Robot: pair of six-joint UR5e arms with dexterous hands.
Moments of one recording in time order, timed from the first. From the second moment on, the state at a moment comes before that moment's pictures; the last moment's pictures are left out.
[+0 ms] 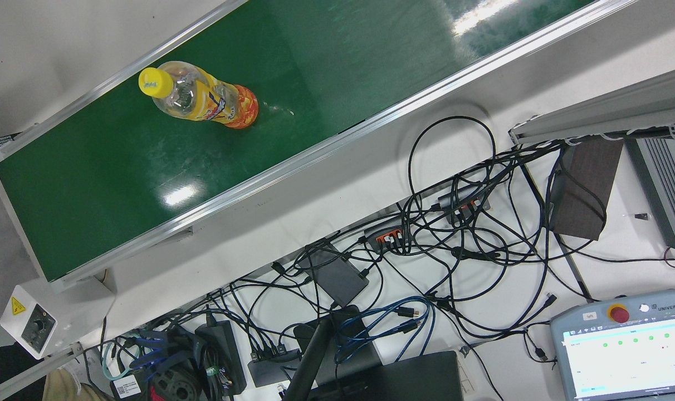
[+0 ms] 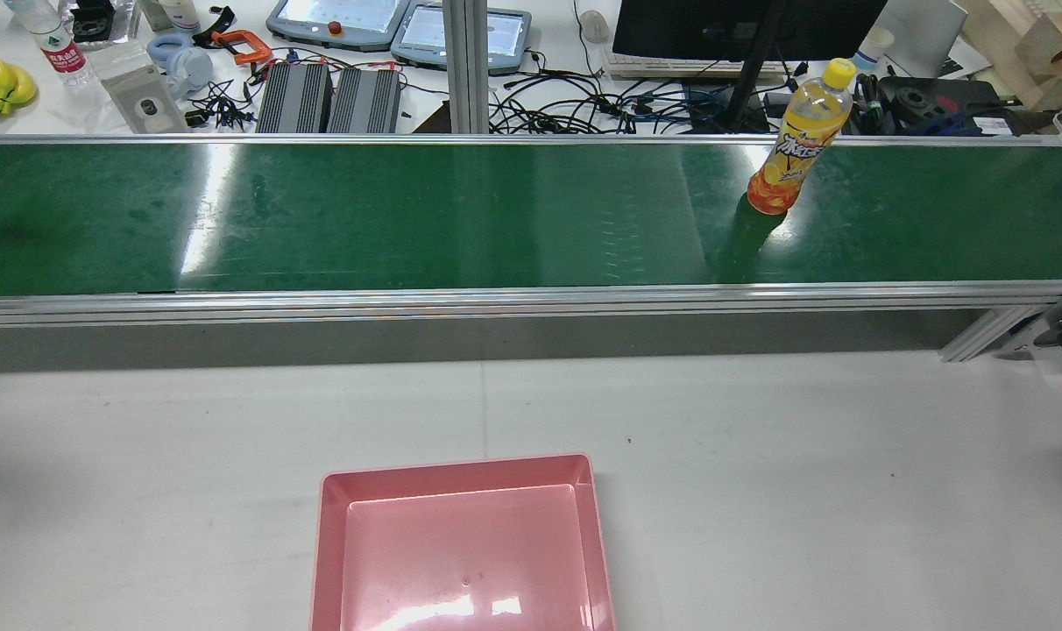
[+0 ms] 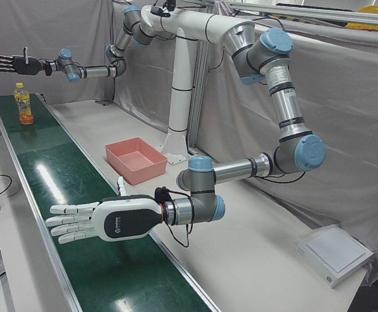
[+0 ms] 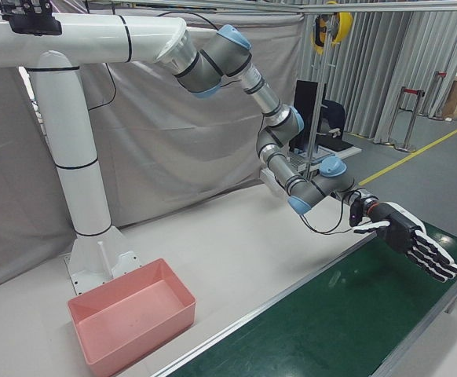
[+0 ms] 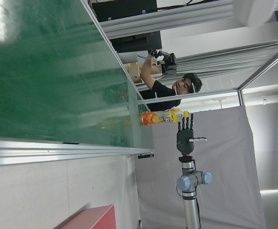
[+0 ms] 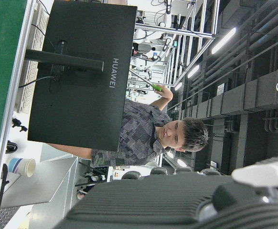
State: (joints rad) left arm -1.27 -1.73 -1.58 -0.14 1.51 0.22; right arm 1.53 -1.55 1.61 -3.11 -1.57 -0.11
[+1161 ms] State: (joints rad) left arm -1.28 -1.73 -1.58 -0.13 1.51 0.21; right arm 1.53 -1.55 1.61 -3.11 -1.57 -0.10
